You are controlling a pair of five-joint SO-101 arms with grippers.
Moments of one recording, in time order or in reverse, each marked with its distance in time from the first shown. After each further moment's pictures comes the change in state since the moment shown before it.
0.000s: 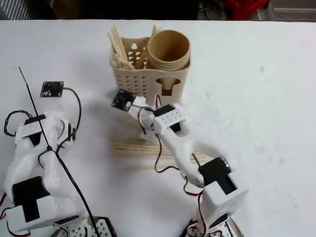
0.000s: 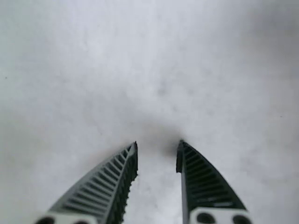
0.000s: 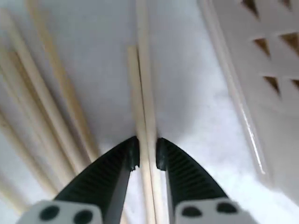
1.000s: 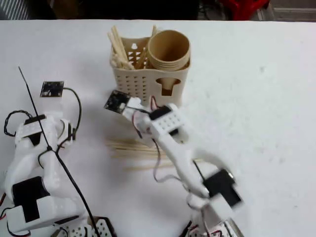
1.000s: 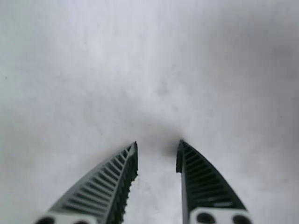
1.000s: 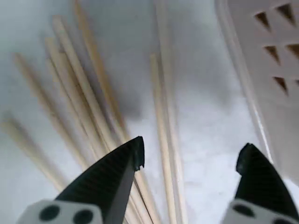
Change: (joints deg) left arm 0.0 0.0 0.0 0.0 0.0; right arm -4.0 -3.1 -4.3 9.8 -3.1
